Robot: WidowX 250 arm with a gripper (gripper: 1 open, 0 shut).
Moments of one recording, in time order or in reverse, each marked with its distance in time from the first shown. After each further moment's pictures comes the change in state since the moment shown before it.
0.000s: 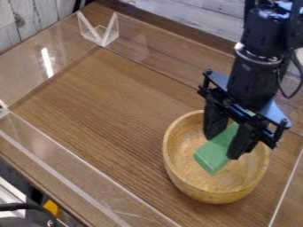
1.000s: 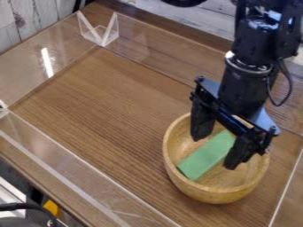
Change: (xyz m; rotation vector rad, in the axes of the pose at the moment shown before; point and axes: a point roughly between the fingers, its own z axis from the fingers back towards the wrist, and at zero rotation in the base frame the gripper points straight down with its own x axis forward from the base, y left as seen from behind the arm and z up) arm -0.006 0.013 -0.009 0.001 0.020 0.038
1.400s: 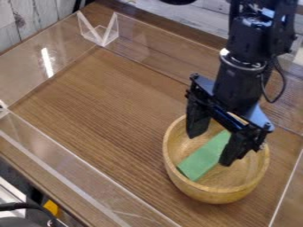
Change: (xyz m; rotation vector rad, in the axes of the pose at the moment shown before) arm -0.002 0.007 0.000 0.003 -0.002 0.022
